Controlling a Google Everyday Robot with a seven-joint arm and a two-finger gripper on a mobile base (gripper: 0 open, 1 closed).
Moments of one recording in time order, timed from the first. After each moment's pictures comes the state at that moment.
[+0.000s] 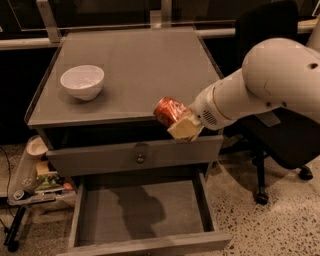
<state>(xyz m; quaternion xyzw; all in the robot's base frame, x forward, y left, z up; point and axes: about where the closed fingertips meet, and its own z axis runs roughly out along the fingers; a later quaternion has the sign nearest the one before) 0.517 -0.079 0.856 -0.43 0.84 0.12 0.32</state>
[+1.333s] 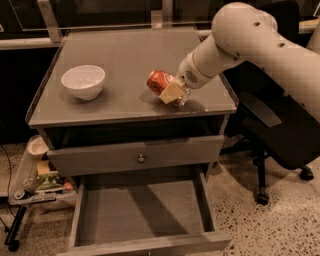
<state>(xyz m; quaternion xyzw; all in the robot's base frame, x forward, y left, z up) 0.650 -0.062 0.862 -0.45 0.83 0.13 0.31</state>
